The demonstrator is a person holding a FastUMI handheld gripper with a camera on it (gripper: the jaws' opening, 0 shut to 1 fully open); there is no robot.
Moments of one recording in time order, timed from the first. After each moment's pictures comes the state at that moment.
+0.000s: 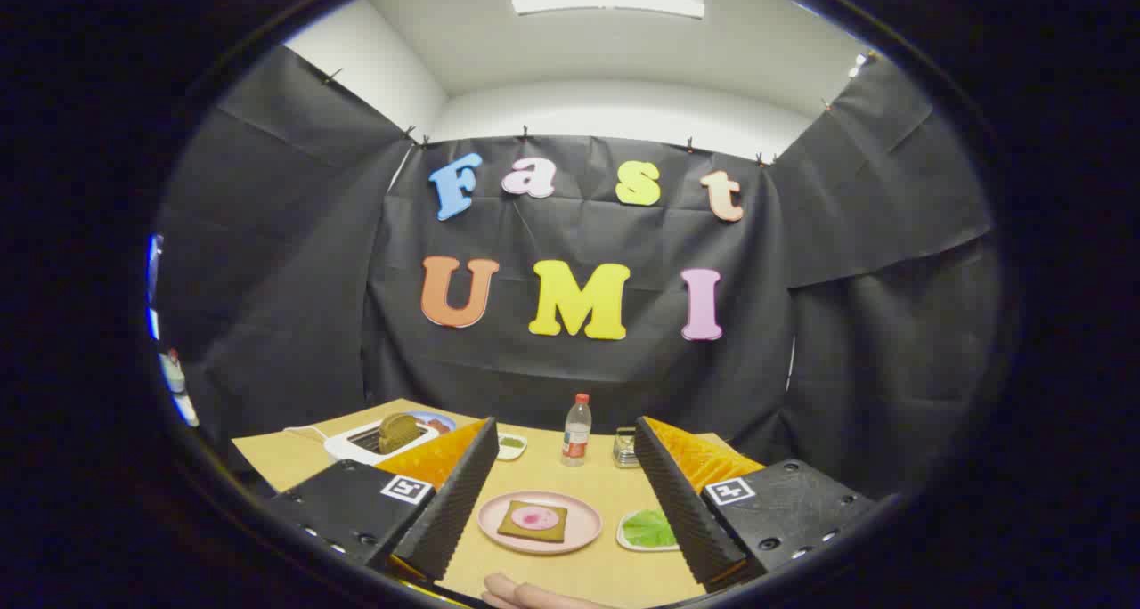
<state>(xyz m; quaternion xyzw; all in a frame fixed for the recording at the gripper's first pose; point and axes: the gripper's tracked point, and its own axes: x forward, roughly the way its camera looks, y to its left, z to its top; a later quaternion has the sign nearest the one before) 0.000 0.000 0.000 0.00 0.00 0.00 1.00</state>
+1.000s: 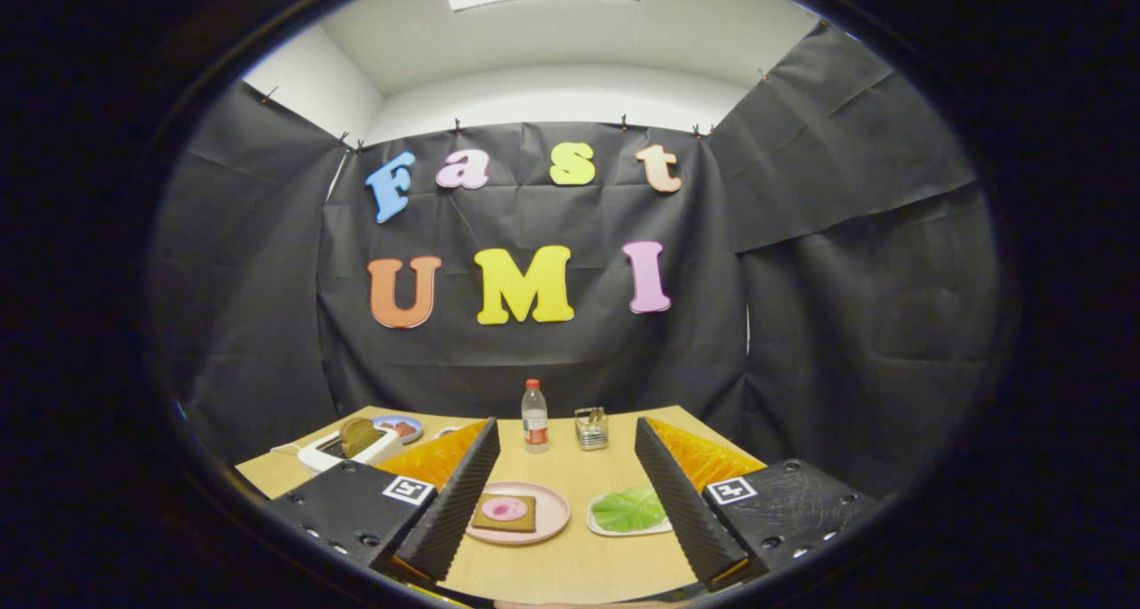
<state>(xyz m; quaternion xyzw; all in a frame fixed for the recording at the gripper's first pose) -0.001 -0.063 -0.004 0.05 0.02 -0.06 1.00</state>
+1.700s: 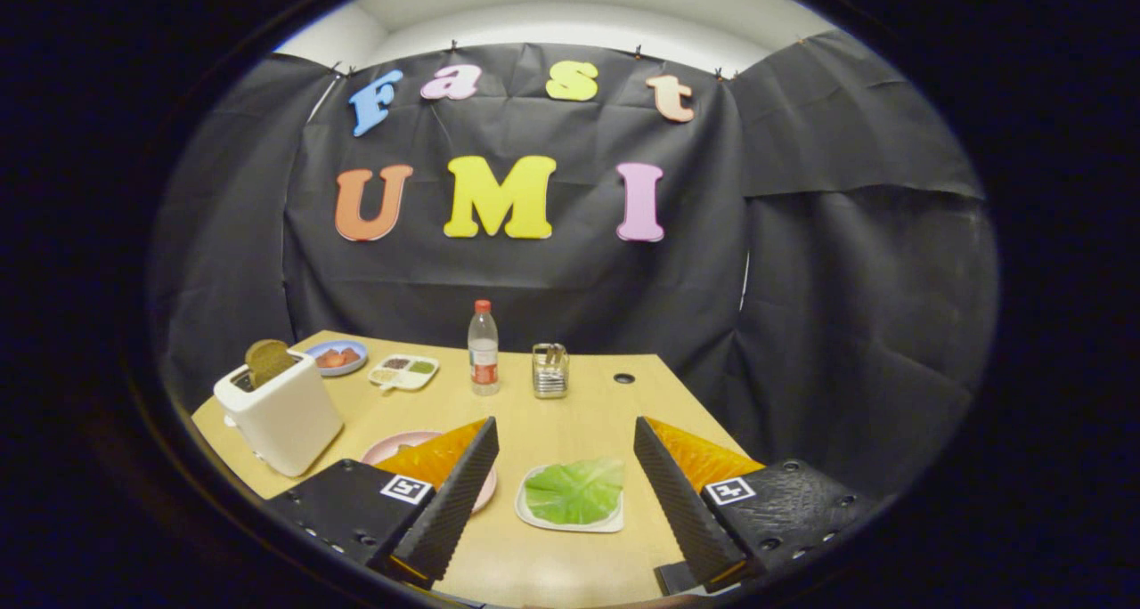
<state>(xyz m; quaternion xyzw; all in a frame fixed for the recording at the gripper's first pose) 0.105 -0.149 -0.103 0.01 0.17 -0.08 0.98</state>
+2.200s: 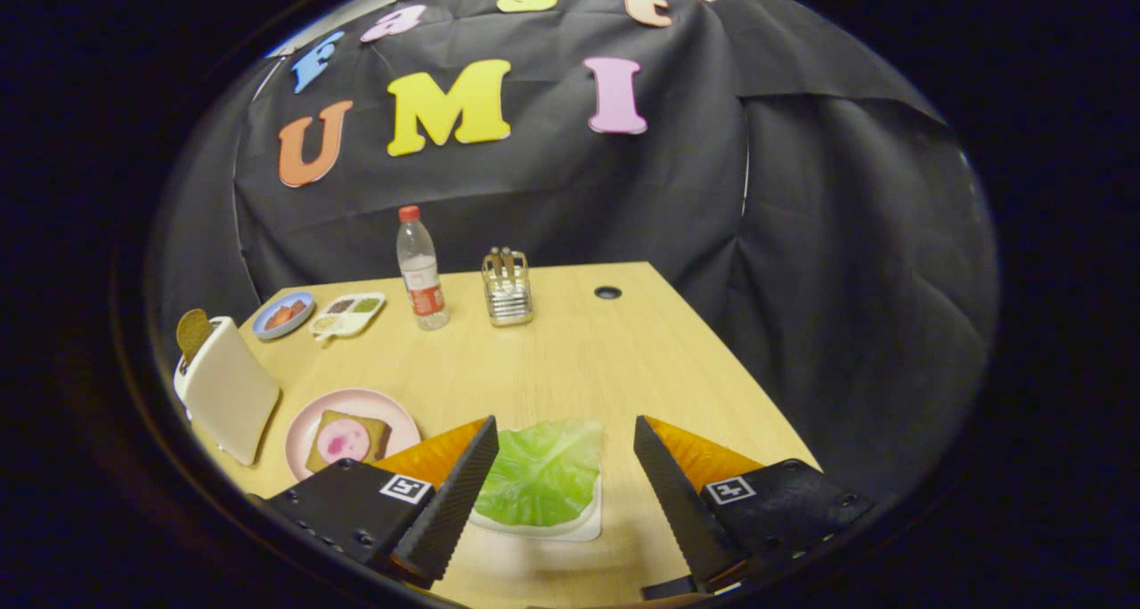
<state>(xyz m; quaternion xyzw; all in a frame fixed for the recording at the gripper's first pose) 0.183 -0.207 -0.224 0.07 0.32 -0.09 0.94</state>
